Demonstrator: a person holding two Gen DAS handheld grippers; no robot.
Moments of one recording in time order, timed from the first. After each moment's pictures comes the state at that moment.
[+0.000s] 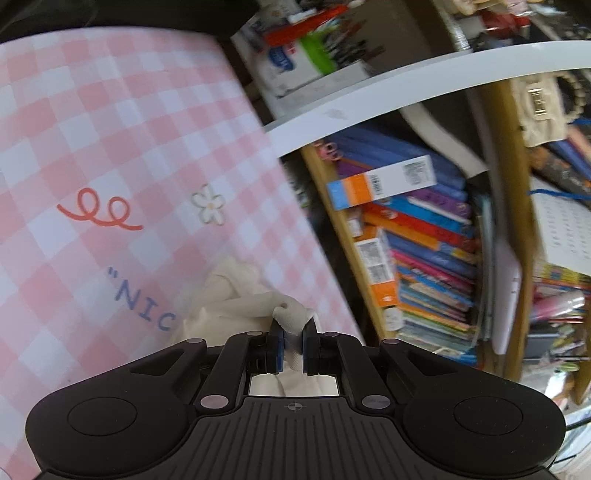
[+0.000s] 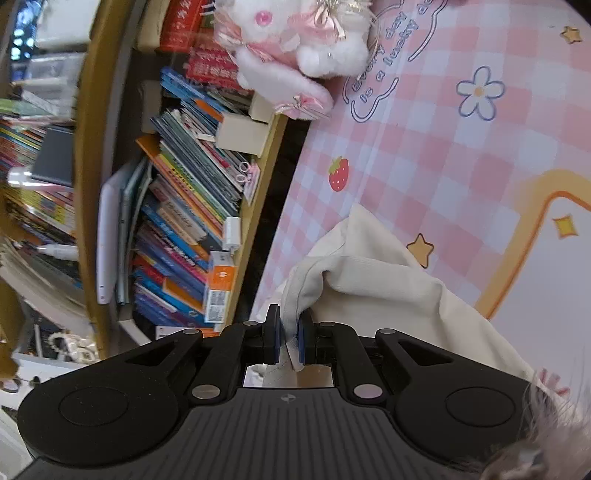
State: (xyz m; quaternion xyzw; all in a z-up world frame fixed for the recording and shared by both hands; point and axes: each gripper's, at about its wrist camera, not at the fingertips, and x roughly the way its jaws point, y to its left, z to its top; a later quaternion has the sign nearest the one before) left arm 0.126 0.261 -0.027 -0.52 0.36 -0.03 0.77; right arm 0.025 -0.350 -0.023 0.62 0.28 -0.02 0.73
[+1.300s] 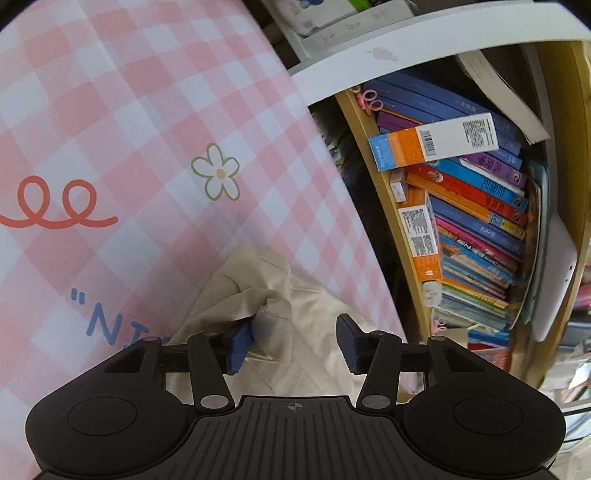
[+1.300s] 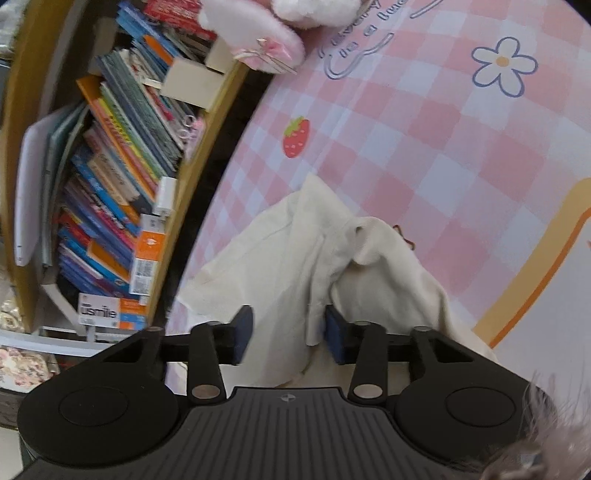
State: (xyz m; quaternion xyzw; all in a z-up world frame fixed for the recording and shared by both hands) left arm 0.180 0.256 -0.067 -0.51 0.44 -0.05 0.74; right arm 0.070 -0.337 -0.064 0.55 0.38 -0.04 0.74
